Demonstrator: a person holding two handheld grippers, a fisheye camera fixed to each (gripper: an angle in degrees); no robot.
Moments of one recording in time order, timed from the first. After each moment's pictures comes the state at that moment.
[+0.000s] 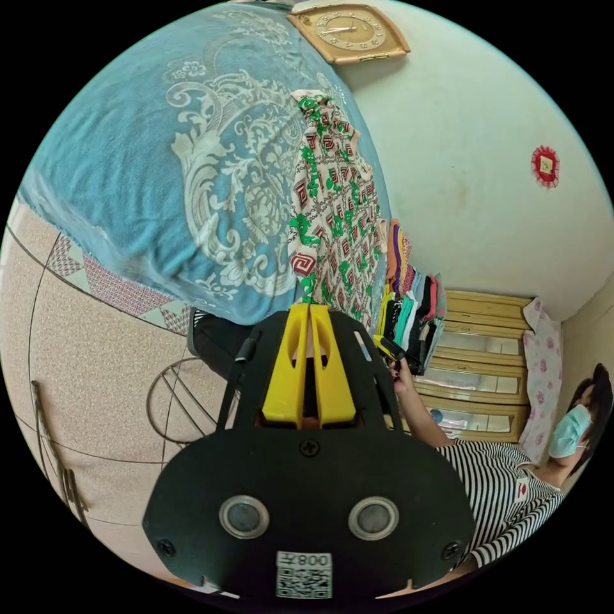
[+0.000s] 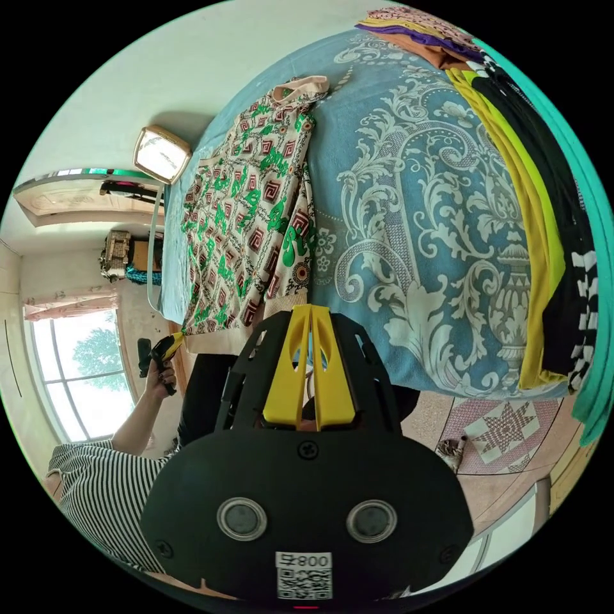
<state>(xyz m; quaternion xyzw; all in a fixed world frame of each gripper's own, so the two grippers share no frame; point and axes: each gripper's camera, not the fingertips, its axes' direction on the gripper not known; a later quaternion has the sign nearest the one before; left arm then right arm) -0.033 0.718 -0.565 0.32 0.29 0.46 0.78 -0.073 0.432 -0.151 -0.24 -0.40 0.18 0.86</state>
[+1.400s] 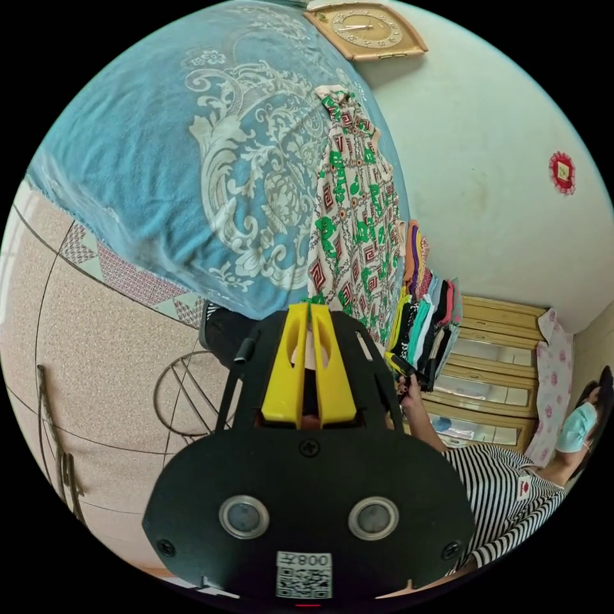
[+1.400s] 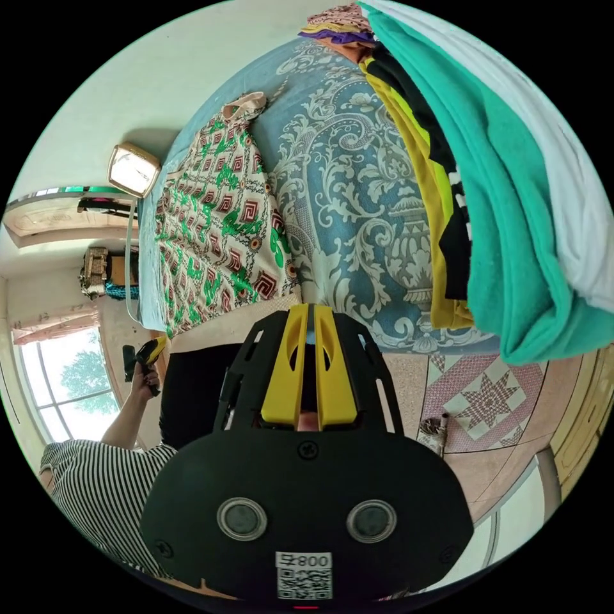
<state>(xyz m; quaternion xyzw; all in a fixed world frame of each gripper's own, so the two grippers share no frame) -0.059 0.790 -0.584 0.33 0.27 0.43 0.80 -0.102 0.512 0.044 -0.25 -0.35 0.21 0.88</state>
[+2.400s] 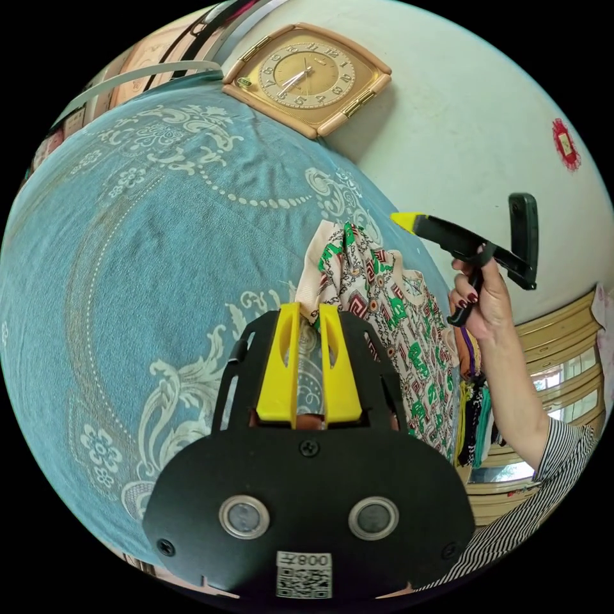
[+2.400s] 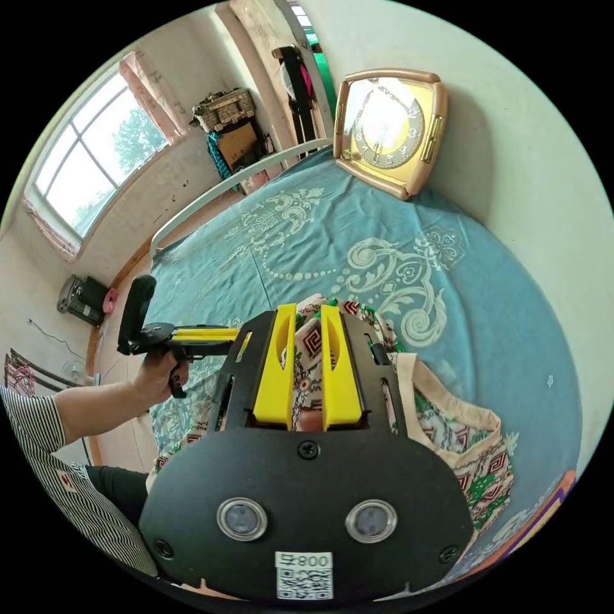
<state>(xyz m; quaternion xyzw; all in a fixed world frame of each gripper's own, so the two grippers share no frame) 0.210 0.713 -0.829 0.53 0.19 0.43 0.70 -0.690 0.070 0.336 -0.02 -0.40 -0.28 0.87</state>
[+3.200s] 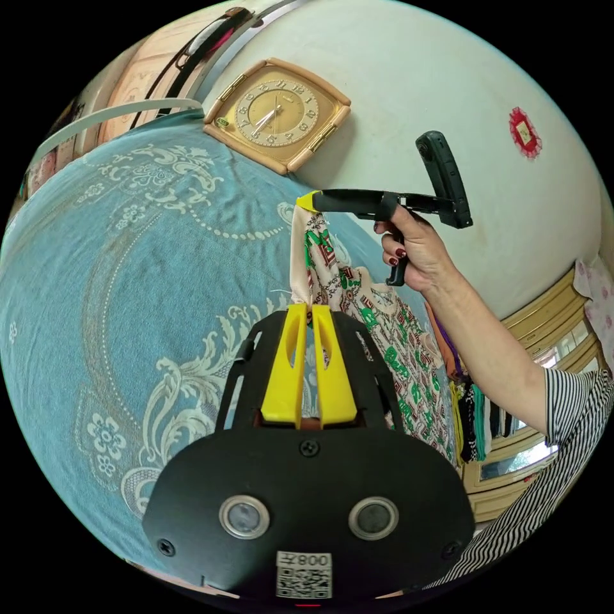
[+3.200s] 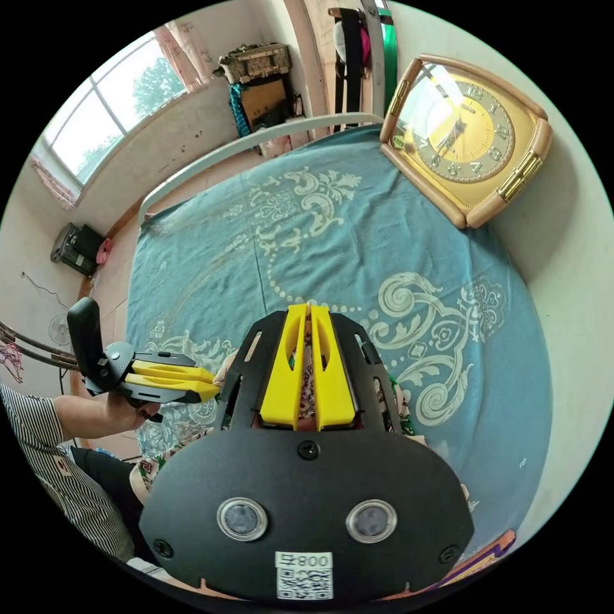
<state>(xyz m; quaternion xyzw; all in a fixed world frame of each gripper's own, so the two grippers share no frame) 0.226 0.715 -0.870 0.58 0.22 0.46 0.64 -0.868 0.035 0.505 -0.03 -0.37 -0.38 0.84</state>
